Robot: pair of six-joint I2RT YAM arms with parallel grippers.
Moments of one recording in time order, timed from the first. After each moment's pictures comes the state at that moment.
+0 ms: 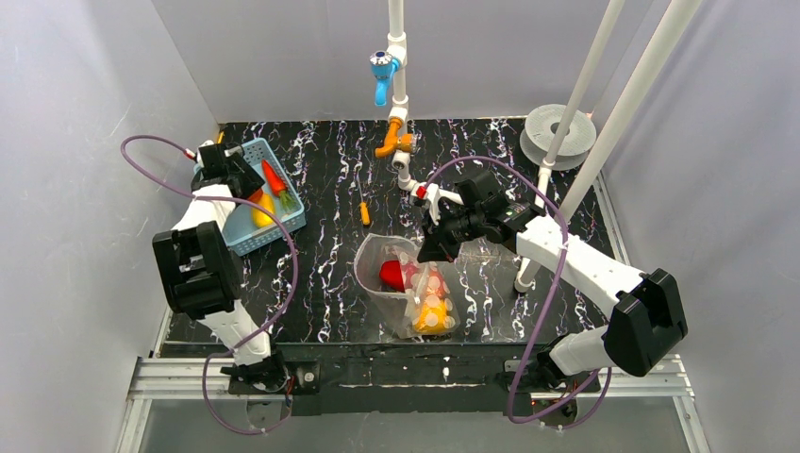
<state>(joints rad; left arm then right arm) 0.25 1.72 1.19 -0.24 -0.06 -0.47 0.67 1.38 1.10 -0.52 -0.70 -0.21</state>
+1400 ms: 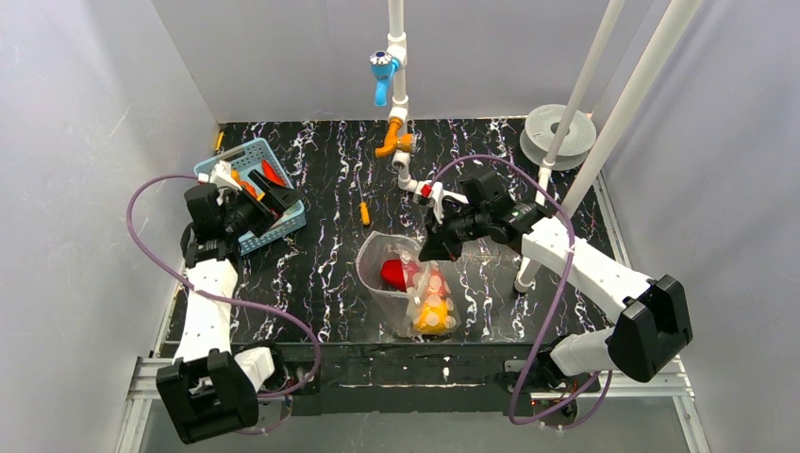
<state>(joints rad) 0.25 1.05 0.79 -0.22 0.61 -0.67 0.66 1.35 1.10 -0.53 -0.73 -0.22</state>
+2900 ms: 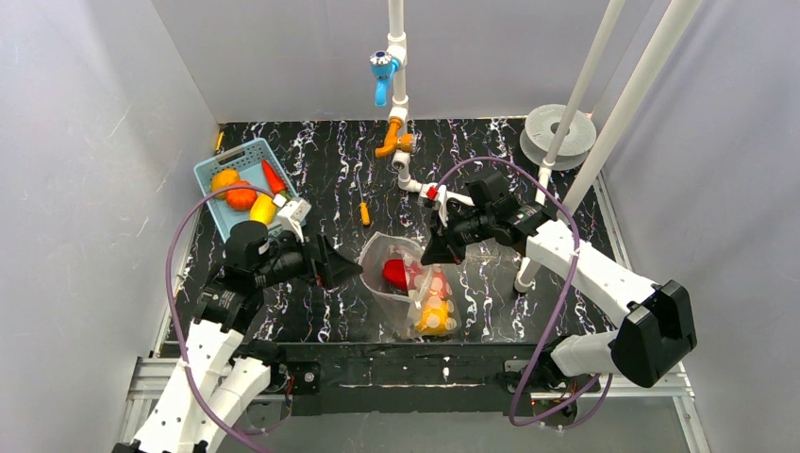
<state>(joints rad) -0.27 0.63 0.71 -0.52 0.67 -0.46 0.64 1.32 1.07 -0.53 -0.80 -0.24</state>
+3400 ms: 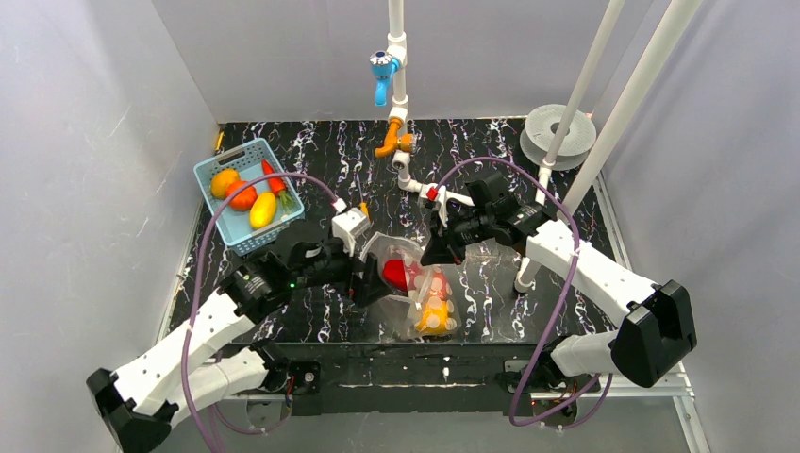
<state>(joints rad) -0.74 0.80 0.83 -0.57 0.33 -0.28 0.64 1.32 1.07 -0.53 -0.82 -0.26</state>
